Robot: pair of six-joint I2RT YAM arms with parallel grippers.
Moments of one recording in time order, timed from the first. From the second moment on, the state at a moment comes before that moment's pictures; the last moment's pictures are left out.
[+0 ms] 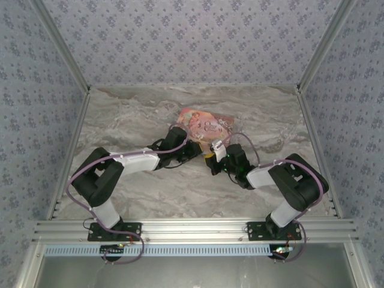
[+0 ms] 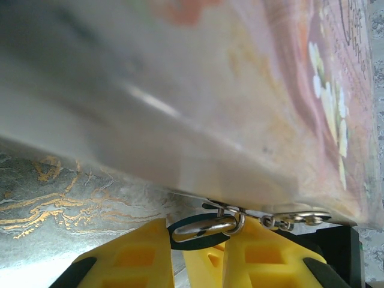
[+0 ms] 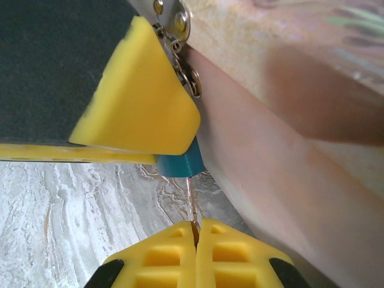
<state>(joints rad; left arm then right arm) -0.75 1.70 0.90 0.11 0.21 -1.11 0.59 1.61 0.43 0.69 -0.27 0.07</state>
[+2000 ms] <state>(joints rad) -0.75 1.65 0.90 0.12 0.19 -1.15 0.47 1.67 0.50 0.76 -0.56 0.10</state>
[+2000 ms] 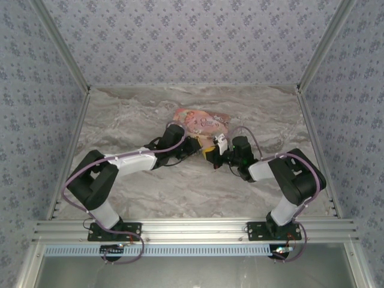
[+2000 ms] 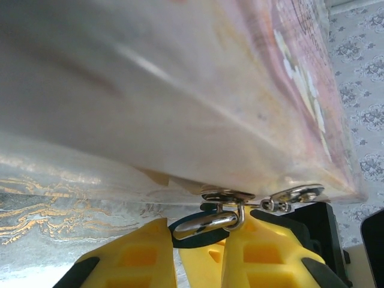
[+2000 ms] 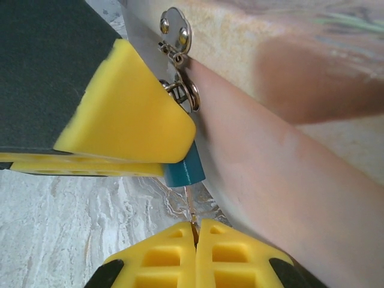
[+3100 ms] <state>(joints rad) -0.75 1.55 0.94 -0.10 0.13 -0.97 0.39 1.54 0.48 0.66 -0.49 0.16</state>
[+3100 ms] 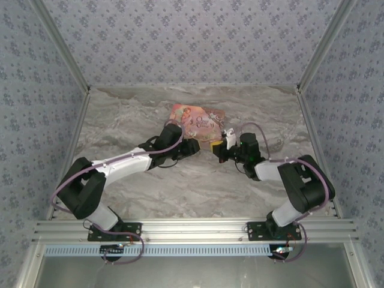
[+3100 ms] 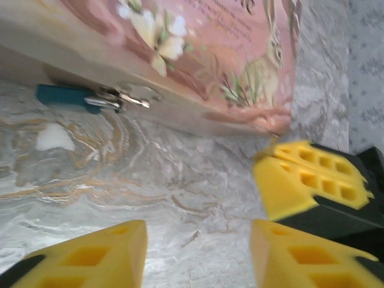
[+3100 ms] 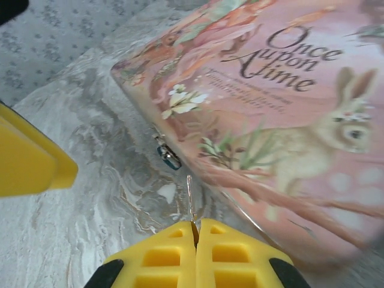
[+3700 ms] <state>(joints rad) -0.74 1.88 1.41 -0.27 0.04 -0.66 0.34 0.98 0.52 -0.16 -0.16 0.27</state>
